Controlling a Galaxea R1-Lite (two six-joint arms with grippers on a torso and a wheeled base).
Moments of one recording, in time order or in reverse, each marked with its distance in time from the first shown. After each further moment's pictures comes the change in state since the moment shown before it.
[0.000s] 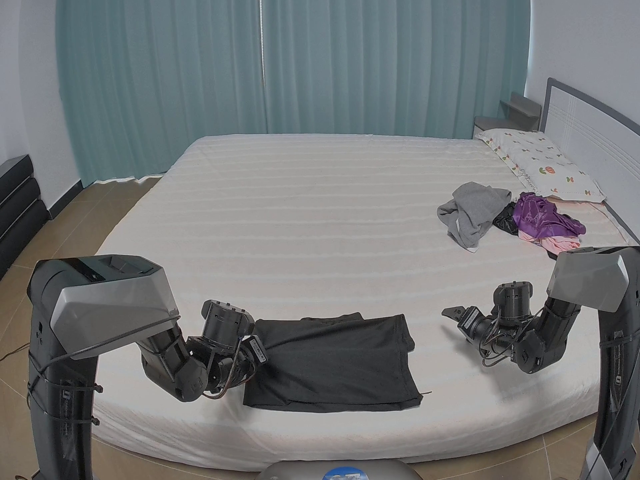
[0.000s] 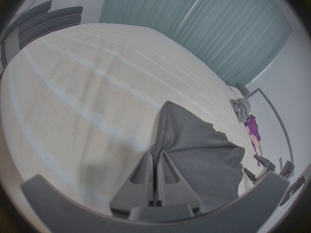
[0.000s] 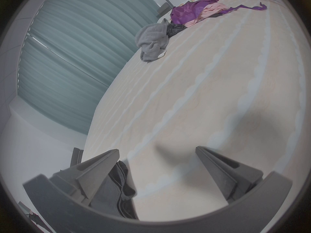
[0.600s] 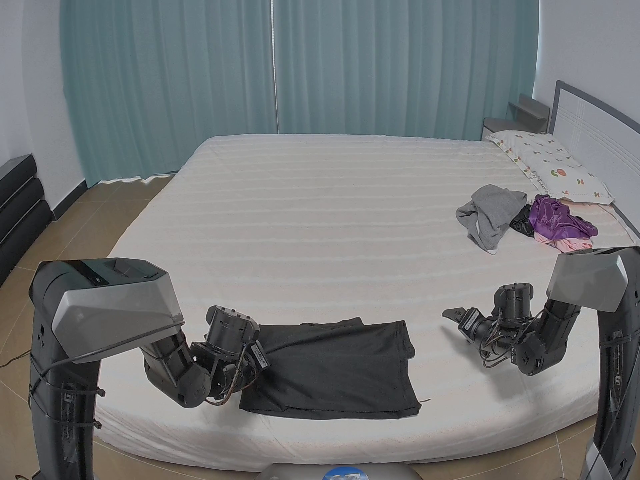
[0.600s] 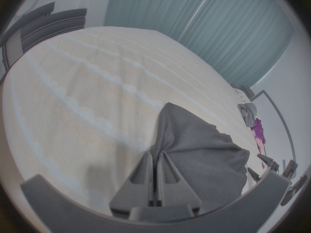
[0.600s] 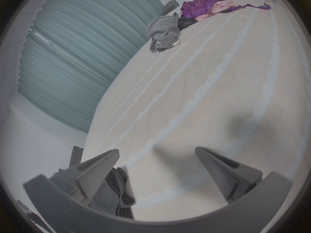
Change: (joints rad) left arm -0.027 0.000 0.021 0.001 0.051 -0.020; right arm -0.001 0.006 0.014 -0.026 0.000 -0.014
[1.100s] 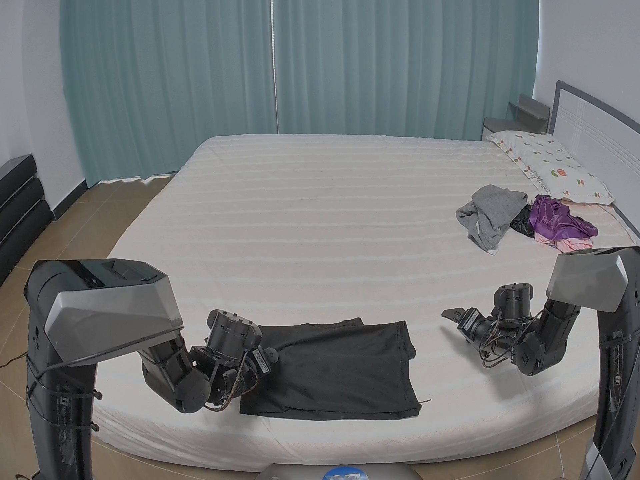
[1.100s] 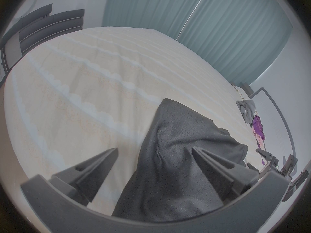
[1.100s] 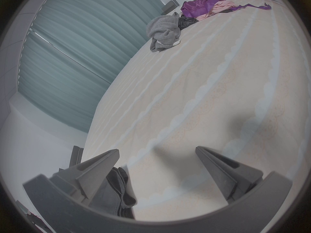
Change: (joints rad) left arm -0.032 -0.026 0.040 -0.002 0.005 -0.003; right arm 0.001 0.000 0.001 0.000 0.000 0.000
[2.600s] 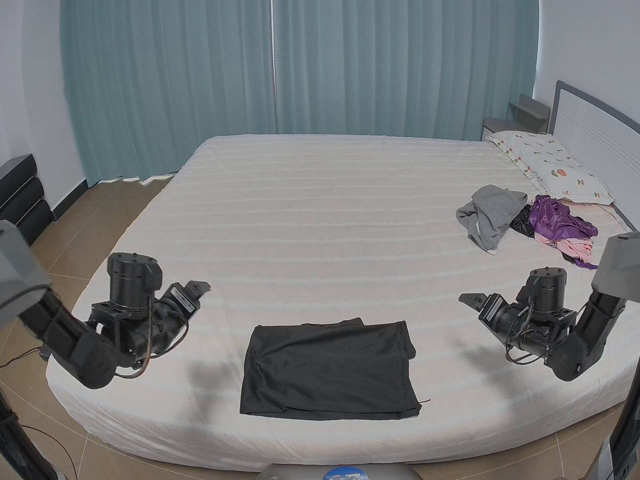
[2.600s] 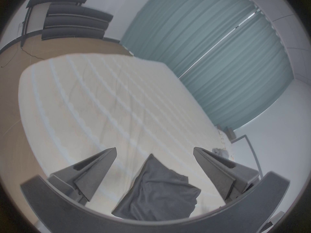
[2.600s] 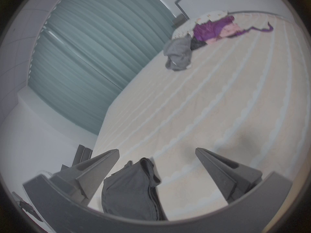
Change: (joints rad) left arm 0.194 -0.441 0.181 -0.008 -0.033 -0.123; right arm 0.043 -0.324 0.253 -0.033 -0.059 -0.039
